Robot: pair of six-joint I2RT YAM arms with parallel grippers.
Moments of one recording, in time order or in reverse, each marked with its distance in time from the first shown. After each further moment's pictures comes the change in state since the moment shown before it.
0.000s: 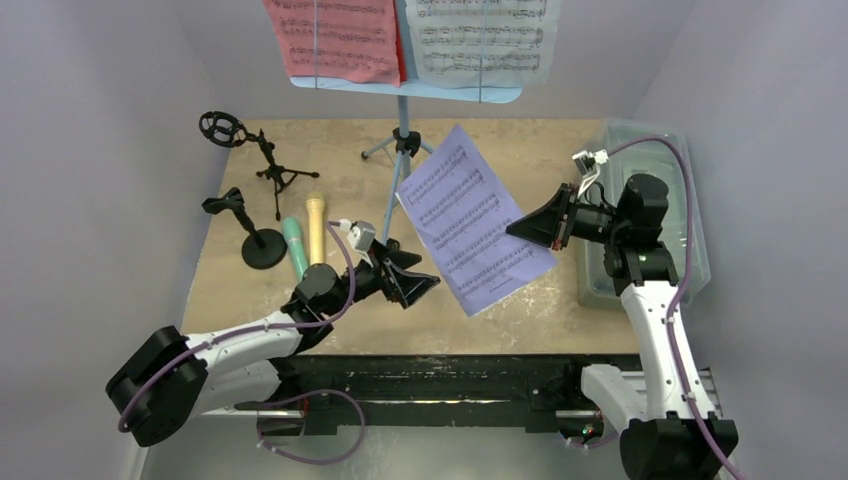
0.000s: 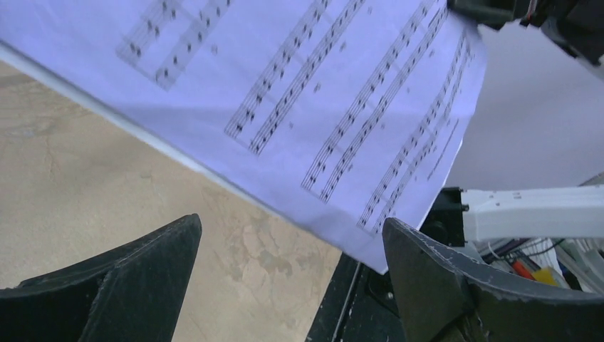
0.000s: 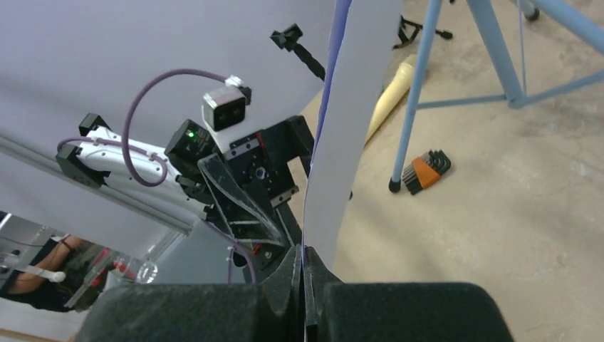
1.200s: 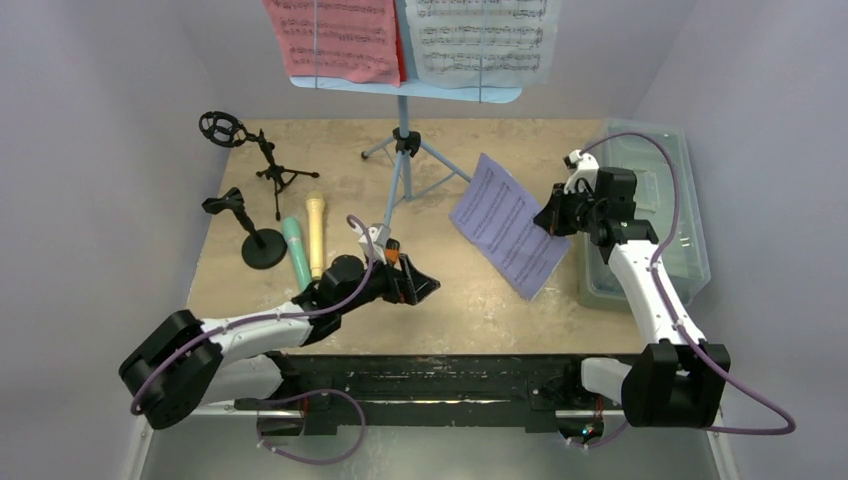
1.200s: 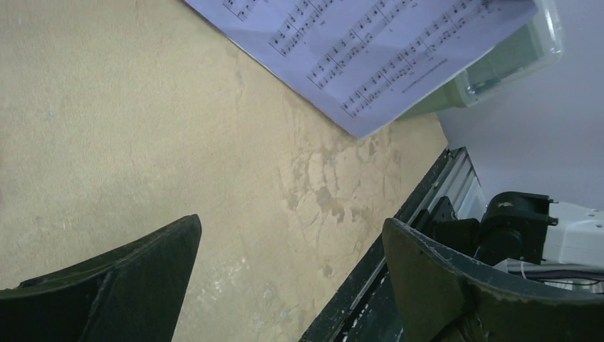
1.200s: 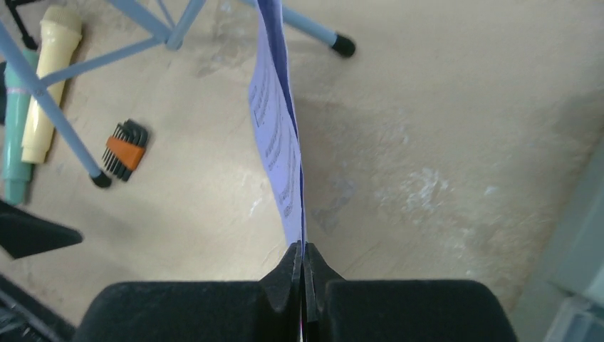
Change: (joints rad) left arm -0.016 0.162 0.062 -0.291 -0.161 -0.159; right arm 0.000 0.266 -0.026 -0.214 0.708 -0.446
